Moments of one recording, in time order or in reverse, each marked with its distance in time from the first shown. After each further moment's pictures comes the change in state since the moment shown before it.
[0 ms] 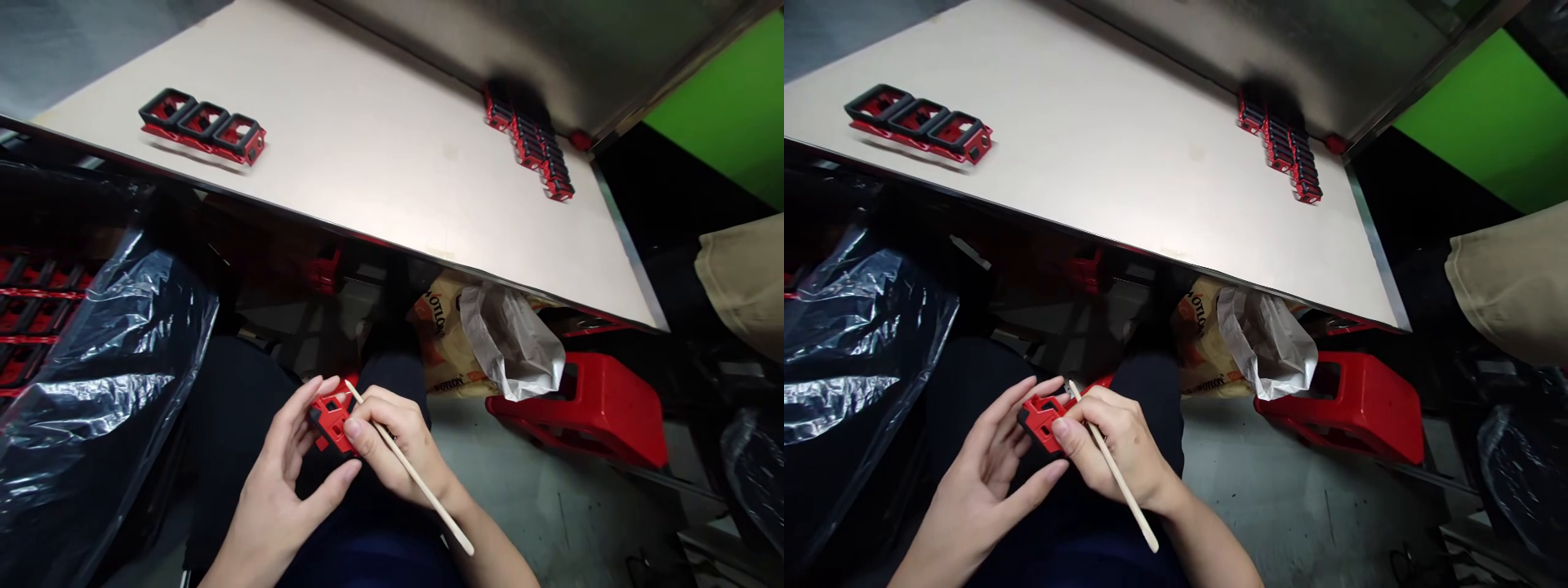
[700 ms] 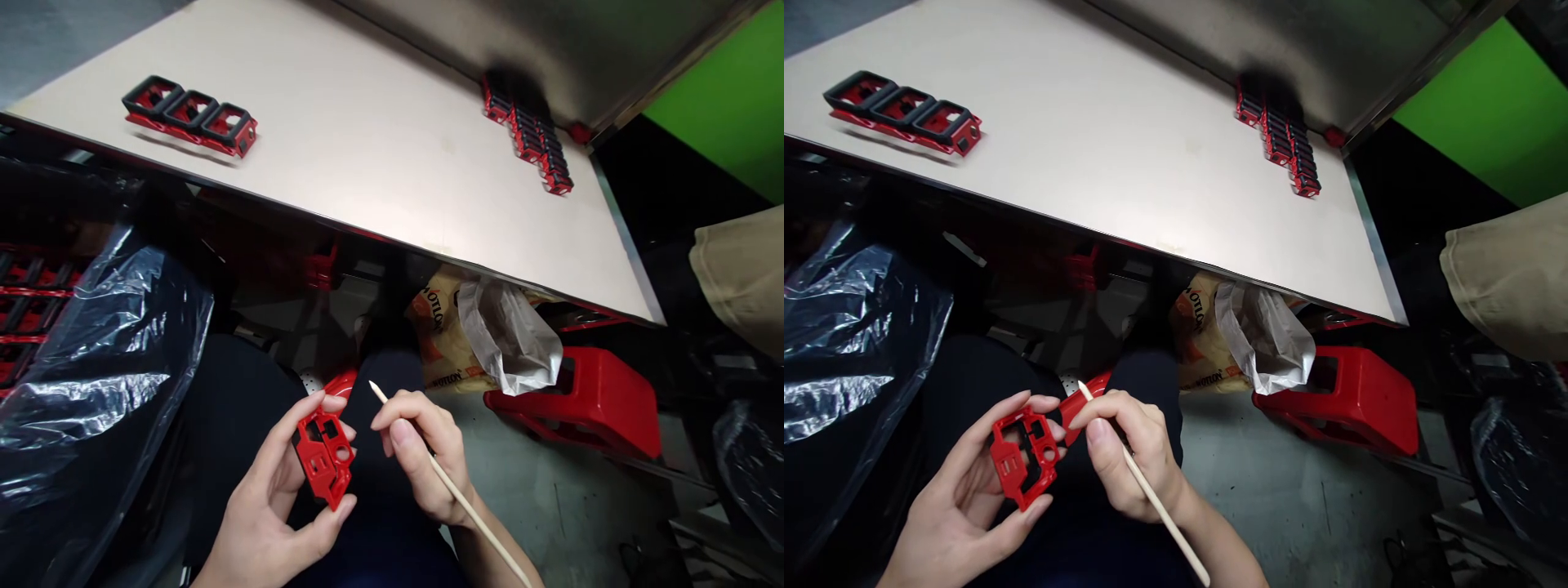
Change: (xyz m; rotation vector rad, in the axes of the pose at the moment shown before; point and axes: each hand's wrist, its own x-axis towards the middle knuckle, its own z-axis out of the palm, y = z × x) left_hand -0.012 0.007 -0.004 -0.051 -0.011 0.024; right_hand -0.013 -0.016 -0.014 0.078 0.162 -0.075
